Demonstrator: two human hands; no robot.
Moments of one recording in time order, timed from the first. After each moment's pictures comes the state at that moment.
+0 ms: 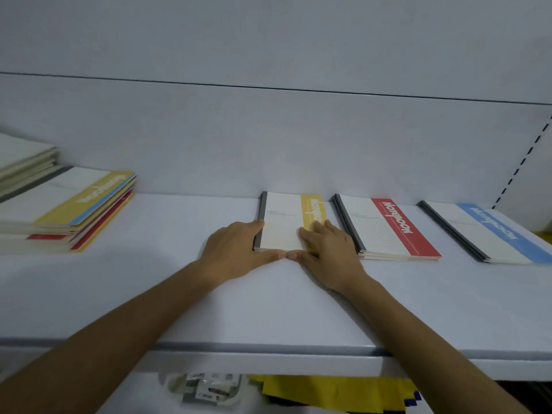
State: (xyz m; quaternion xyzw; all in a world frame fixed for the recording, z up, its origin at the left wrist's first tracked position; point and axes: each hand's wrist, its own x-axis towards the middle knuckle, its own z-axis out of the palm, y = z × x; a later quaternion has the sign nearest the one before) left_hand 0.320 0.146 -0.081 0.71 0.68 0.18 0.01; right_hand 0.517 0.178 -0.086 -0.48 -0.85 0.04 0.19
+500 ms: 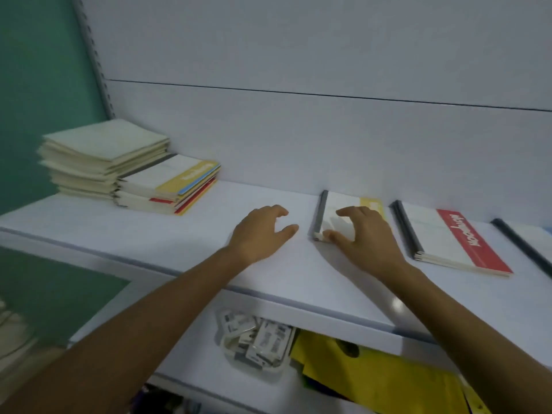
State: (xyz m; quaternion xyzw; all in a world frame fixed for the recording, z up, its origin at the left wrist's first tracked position) left_hand 0.289 0.069 -0.063 0.61 0.74 0.28 0.05; right_hand 0.488 0.139 -0.058 -0.42 -0.86 0.06 0.27
